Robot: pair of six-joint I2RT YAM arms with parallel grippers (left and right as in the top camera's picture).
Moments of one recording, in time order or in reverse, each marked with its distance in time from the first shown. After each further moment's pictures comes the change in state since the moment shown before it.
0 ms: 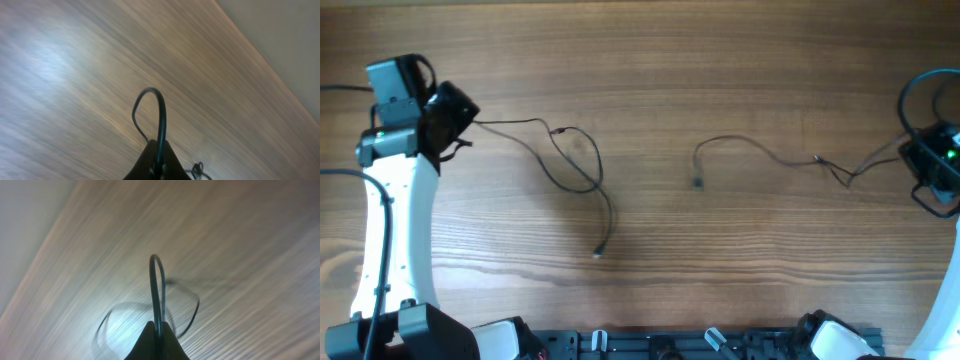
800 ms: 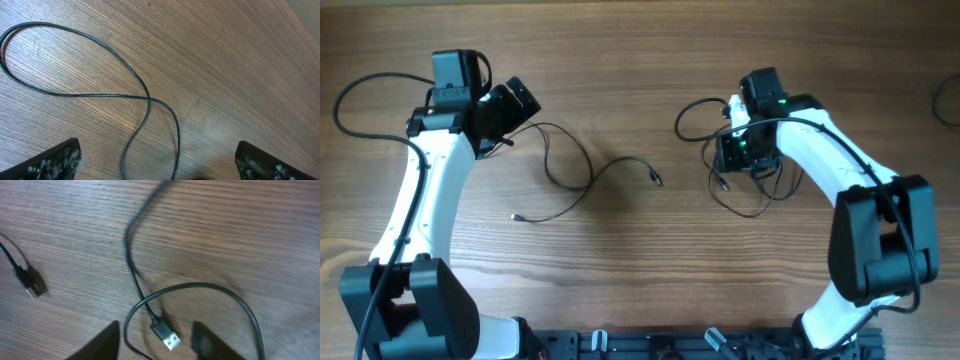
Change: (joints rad) left arm -0.152 0.134 0.000 -0.017 0.044 -0.019; right arm 0.777 0.595 -0.038 0.193 0.052 -0.283
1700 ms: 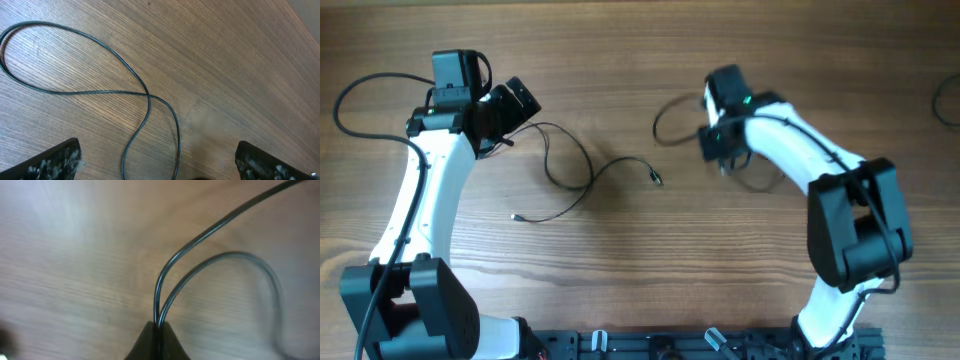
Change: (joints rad) left arm 0.000 0.001 0.000 0.000 0.000 0.000; right arm 0.082 0.086 0.142 0.080 0.230 -0.001
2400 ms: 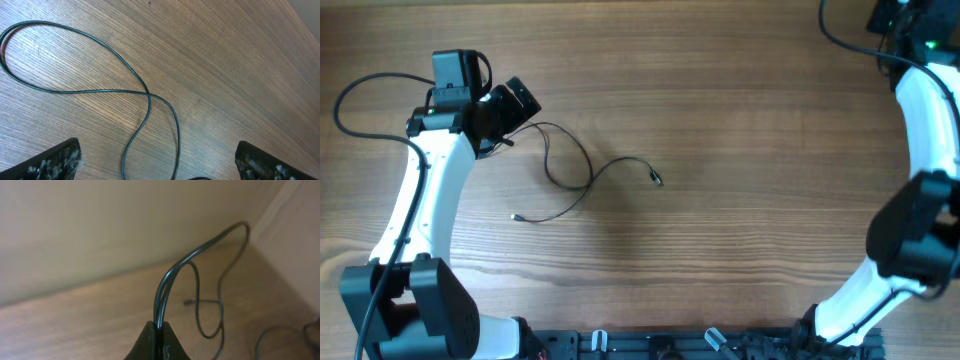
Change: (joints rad) left arm 0.000 0.000 0.000 -0.002 0.000 0.000; right arm -0.558 0.034 0.307 0.497 0.132 -0.118
